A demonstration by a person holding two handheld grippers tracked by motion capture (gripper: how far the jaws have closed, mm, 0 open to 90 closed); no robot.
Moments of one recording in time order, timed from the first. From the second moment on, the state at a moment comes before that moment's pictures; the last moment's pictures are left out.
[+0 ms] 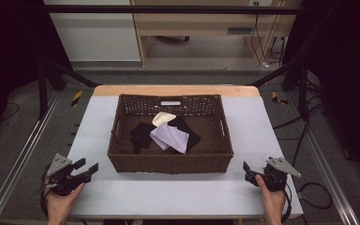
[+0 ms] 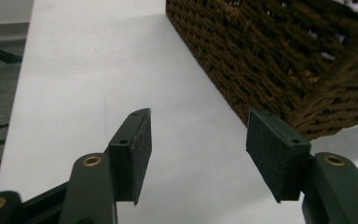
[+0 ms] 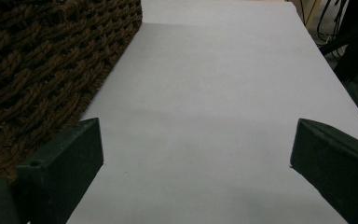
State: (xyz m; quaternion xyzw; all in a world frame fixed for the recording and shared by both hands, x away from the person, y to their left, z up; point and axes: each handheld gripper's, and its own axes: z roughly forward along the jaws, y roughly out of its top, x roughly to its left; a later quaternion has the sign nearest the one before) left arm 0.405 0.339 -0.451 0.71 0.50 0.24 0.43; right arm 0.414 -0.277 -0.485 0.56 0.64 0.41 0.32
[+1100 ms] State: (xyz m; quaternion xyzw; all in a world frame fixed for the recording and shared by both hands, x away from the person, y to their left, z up) left arm 0.393 0.328 -0.396 0.67 0.48 0.26 0.51; right arm 0.414 -0.273 -0.485 0.55 0.65 0.40 0.34
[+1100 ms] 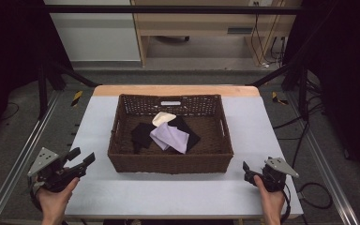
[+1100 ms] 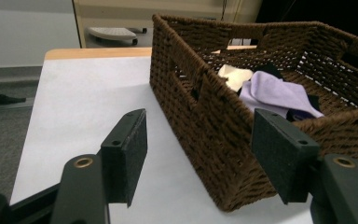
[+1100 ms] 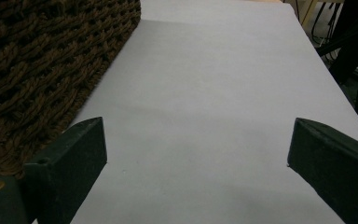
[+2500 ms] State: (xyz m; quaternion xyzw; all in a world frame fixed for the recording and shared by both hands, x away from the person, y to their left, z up) left arm 0.475 0.212 -0.326 0.70 0.42 0.26 0.51; right arm 0.413 -0.274 -0.485 0.55 0.65 0.40 0.34
